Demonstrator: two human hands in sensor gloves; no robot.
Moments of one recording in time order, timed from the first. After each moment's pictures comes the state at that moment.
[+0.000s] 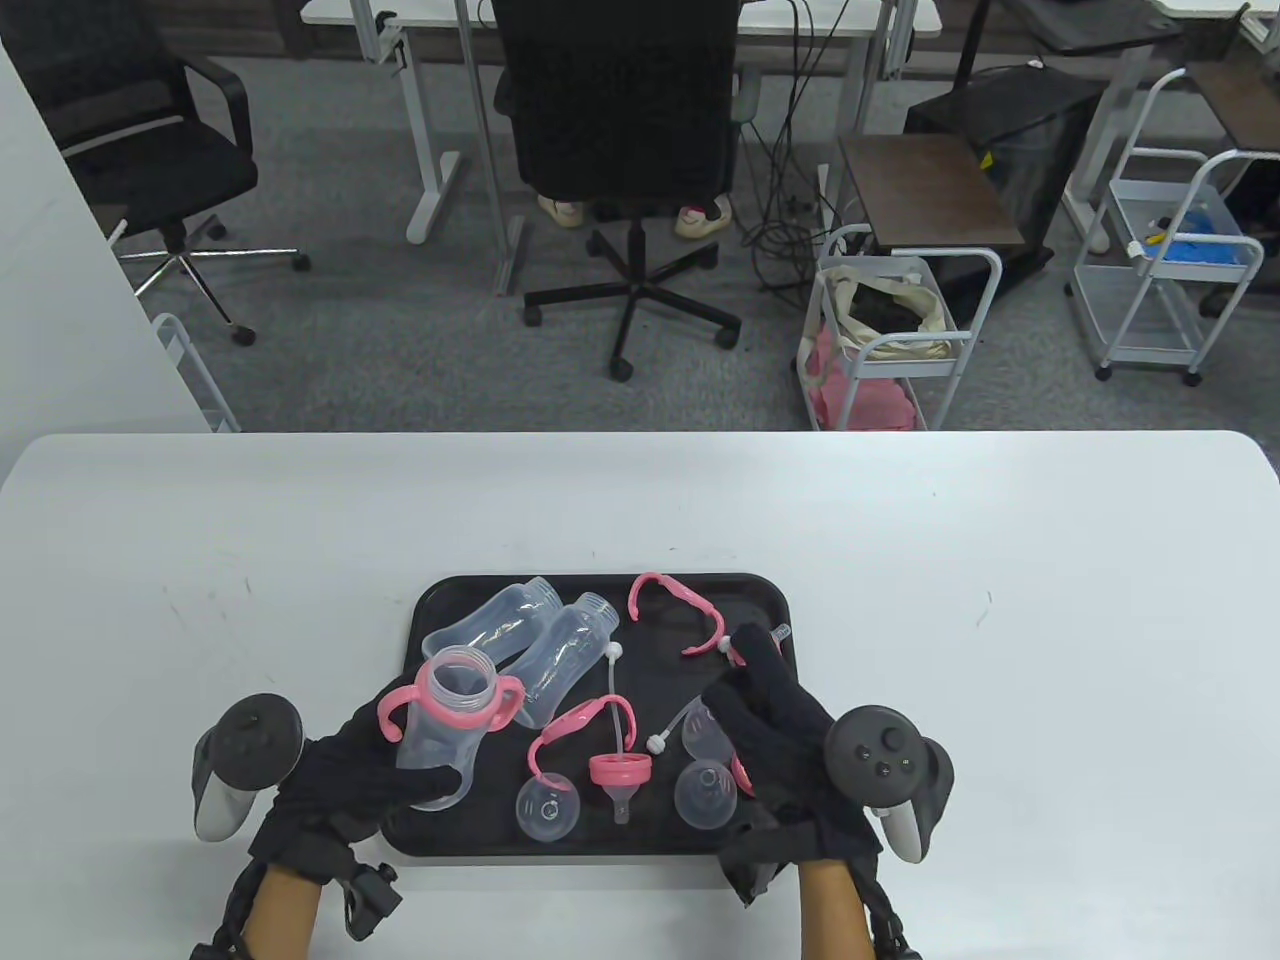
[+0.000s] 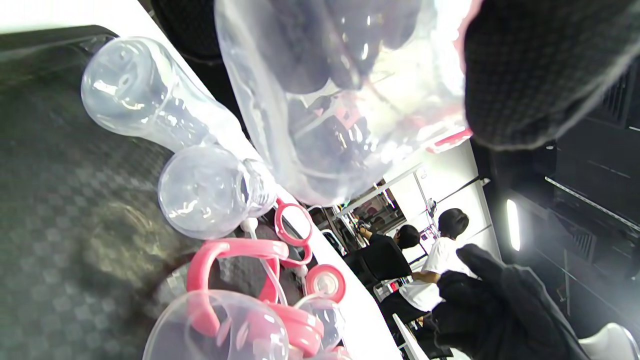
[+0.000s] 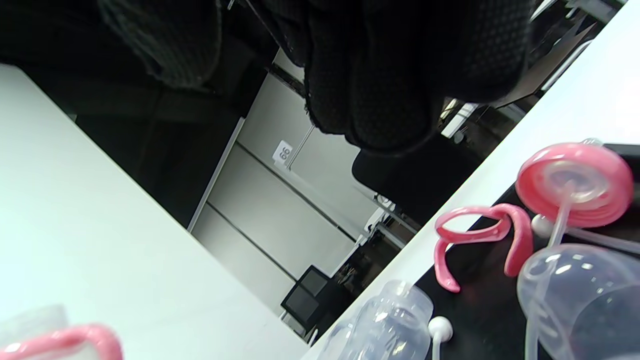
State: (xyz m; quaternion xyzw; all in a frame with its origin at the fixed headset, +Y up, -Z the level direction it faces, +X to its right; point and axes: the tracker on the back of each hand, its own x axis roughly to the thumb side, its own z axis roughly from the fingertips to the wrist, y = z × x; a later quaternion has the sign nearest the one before) left_hand -0.305 -0.697 -0.317 -0.06 -0.21 0.48 0.85; right_hand 0.129 -0.682 -0.307 0.07 -0.13 0.86 0.48
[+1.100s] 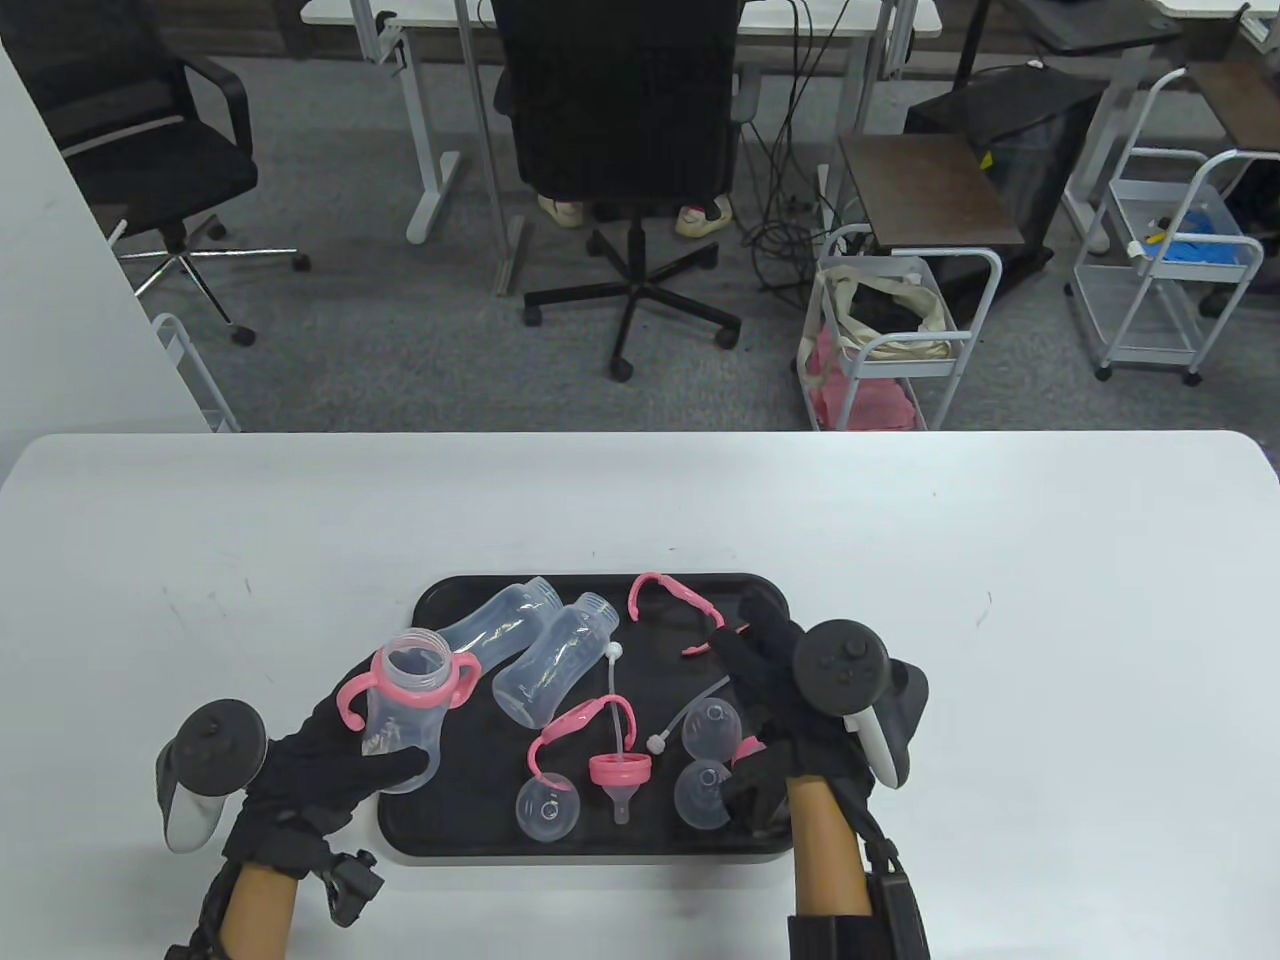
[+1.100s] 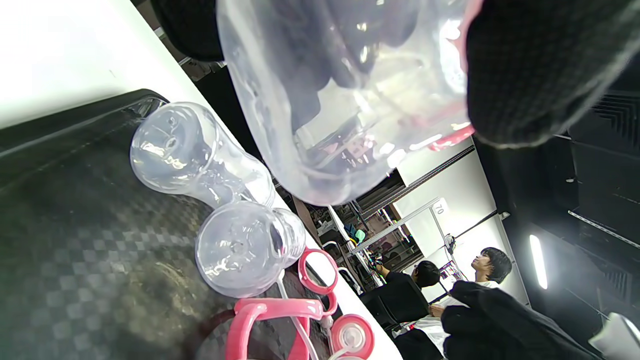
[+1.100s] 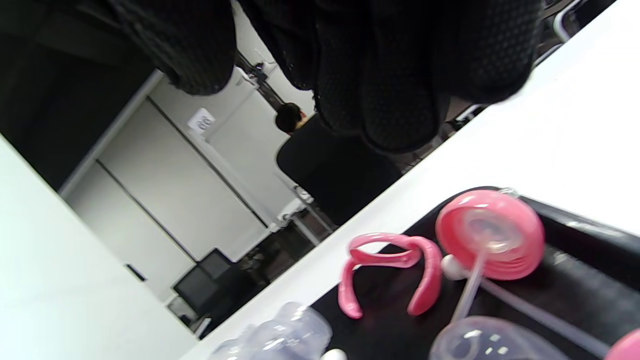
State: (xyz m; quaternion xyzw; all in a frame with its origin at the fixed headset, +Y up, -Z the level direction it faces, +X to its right) left_hand -0.328 -0.700 -0.318 -0.02 -0.17 0.49 0.86; right_hand 0.122 -0.661 -0.360 -0.04 -0.06 0.93 0.37
